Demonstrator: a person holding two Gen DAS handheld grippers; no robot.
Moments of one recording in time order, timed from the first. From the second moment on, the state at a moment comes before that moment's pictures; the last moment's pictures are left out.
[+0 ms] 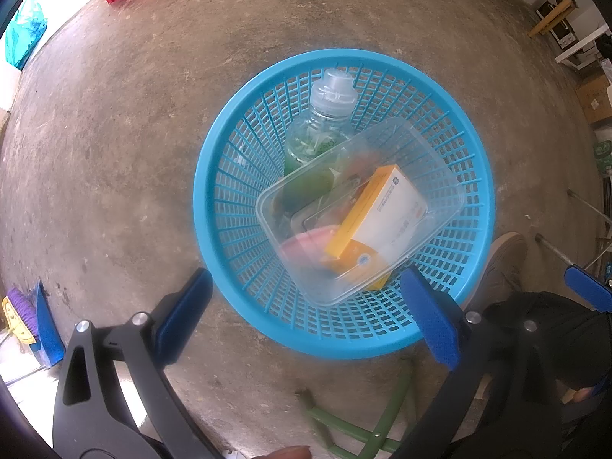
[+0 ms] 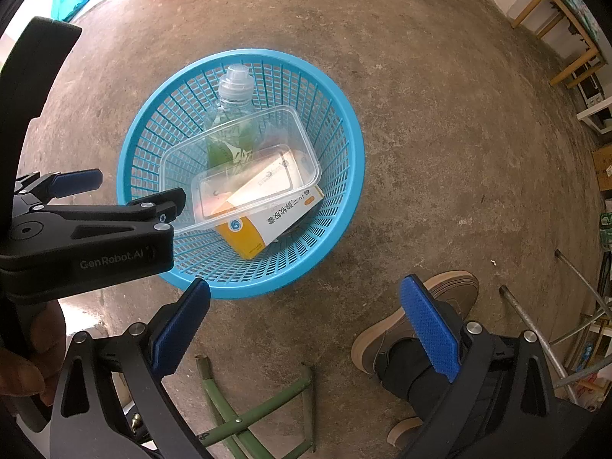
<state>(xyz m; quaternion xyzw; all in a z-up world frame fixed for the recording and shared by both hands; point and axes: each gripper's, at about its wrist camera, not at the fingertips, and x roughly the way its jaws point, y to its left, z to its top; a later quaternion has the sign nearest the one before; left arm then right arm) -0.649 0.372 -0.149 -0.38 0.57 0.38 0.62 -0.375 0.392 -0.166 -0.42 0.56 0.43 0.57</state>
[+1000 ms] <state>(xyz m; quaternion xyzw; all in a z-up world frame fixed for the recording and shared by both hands) -0.644 0.376 -0.145 -0.38 0.57 0.37 0.63 -0.375 0.392 -0.166 -0.42 0.56 0.43 0.57</state>
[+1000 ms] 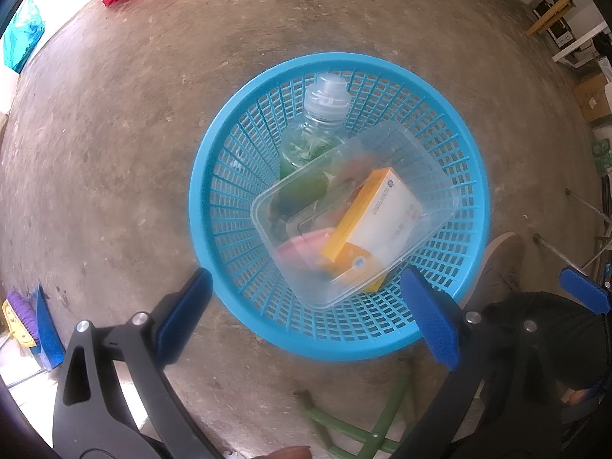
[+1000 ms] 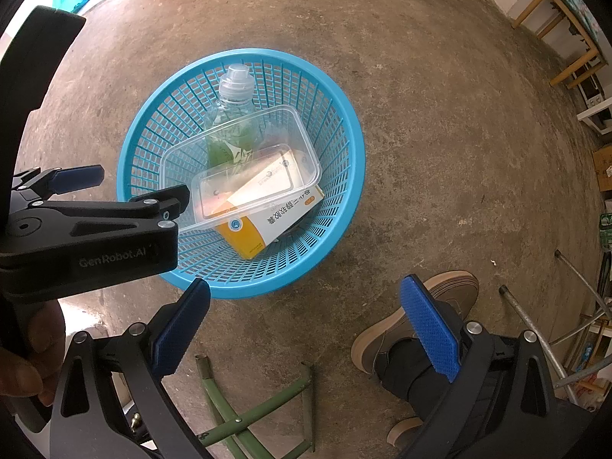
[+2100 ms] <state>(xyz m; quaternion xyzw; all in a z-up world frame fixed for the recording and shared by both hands) -0.646 0.375 -0.147 -0.38 0.57 0.37 0.63 -0.375 0.392 -0.166 -0.42 0.56 0.43 0.57</state>
